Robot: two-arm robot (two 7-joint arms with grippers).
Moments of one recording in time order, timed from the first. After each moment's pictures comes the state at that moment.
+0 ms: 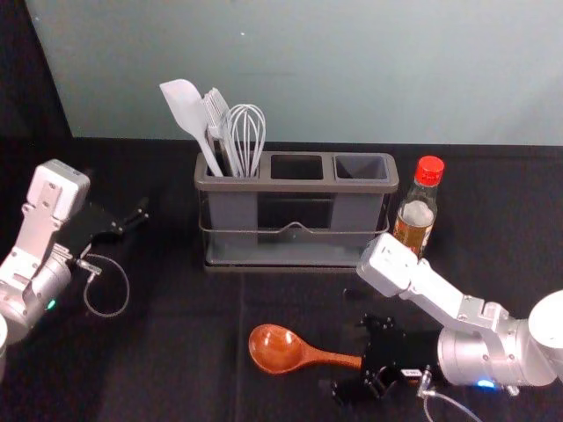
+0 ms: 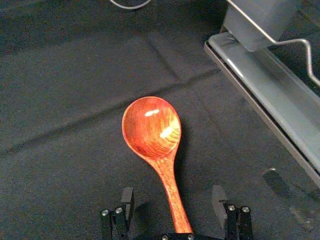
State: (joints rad) left arm -0.20 0.60 0.45 -1.41 -0.25 -0.12 0.03; right arm 0.24 0.67 -0.61 -1.76 0.19 0.56 0.64
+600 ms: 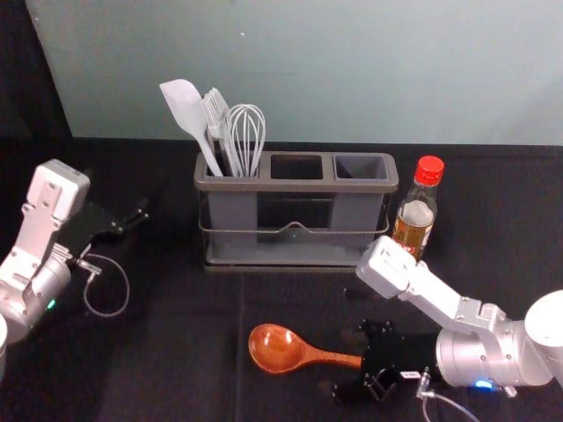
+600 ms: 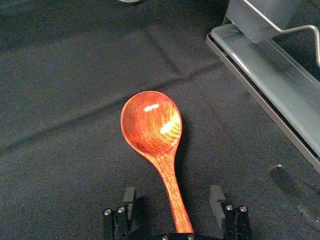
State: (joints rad) left arm -0.20 0.60 0.45 -1.41 -0.25 -0.12 0.03; right arm 0.27 0.67 -0.64 -1.73 0.22 0.55 0.65
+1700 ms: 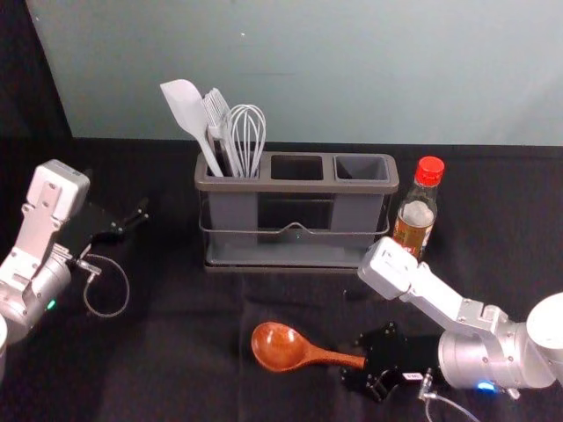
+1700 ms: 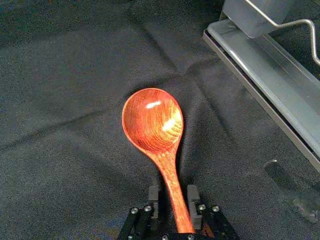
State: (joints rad) left arm -0.20 0.60 0.45 -1.41 -0.25 -0.12 0.03; right arm 0.27 0.68 -0.64 -1.74 0.24 0.56 0.62
